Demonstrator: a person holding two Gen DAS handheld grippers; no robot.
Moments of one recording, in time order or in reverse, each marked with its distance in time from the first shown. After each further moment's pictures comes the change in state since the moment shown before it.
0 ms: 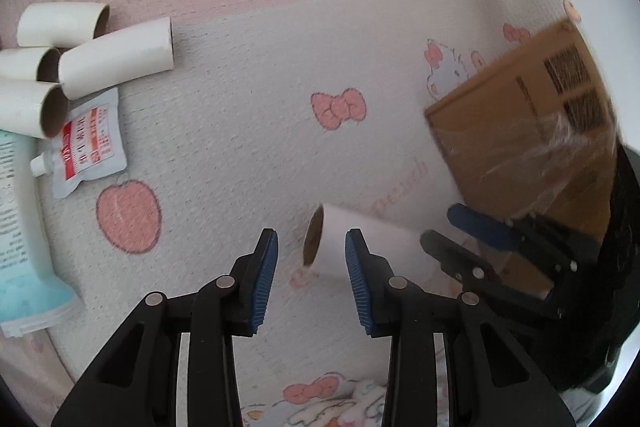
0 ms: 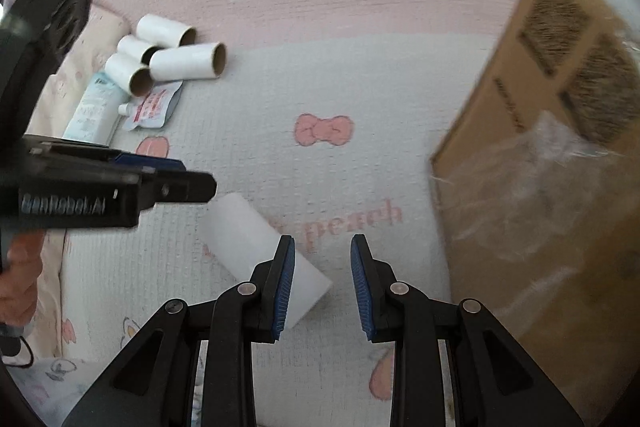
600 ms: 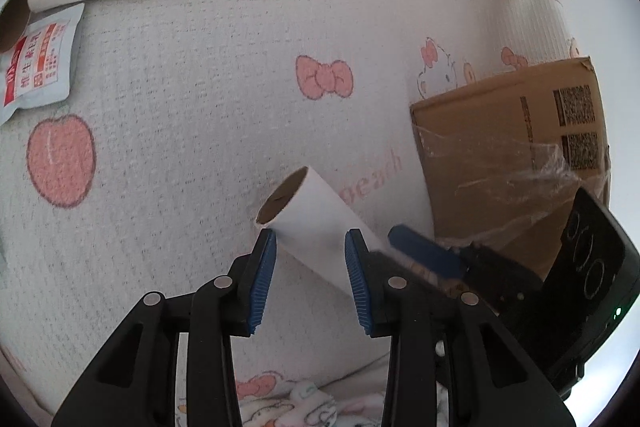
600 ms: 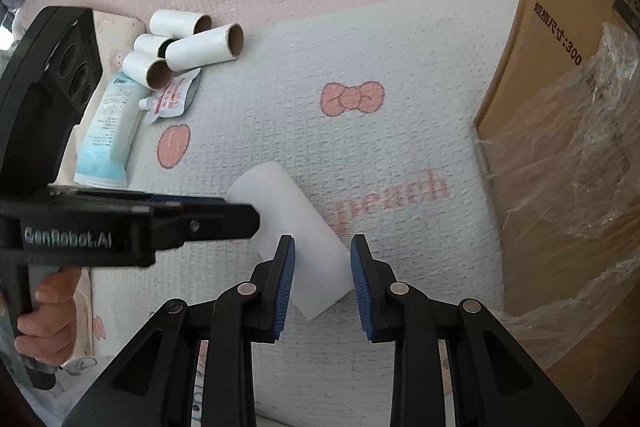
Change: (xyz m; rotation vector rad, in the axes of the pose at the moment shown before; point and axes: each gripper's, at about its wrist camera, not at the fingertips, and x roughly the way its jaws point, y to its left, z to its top) left arm 0.030 0.014 -0.002 -0.205 0.090 -0.214; right arm 0.032 -0.015 -0.009 0.082 0.037 0.185
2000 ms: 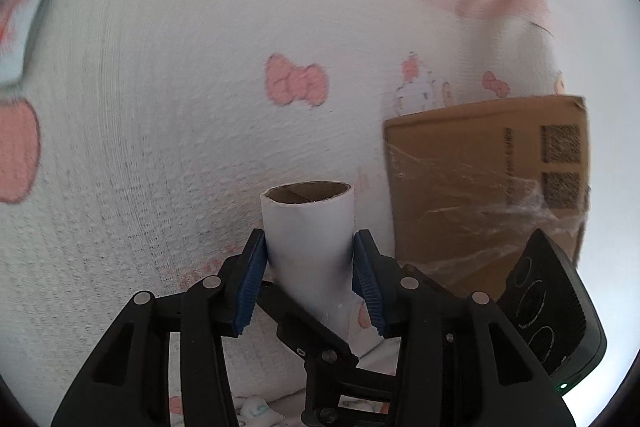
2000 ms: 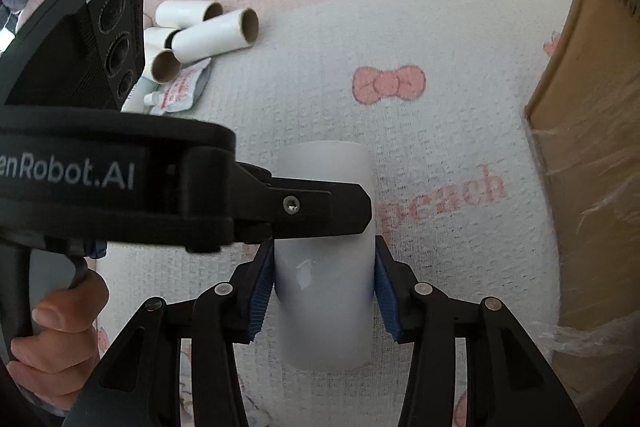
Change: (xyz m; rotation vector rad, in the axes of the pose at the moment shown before) left arm 0.016 -0.011 0.012 -0.079 -0.018 -0.148; right arm 0.016 0.071 0.002 0.003 -0.030 0.034
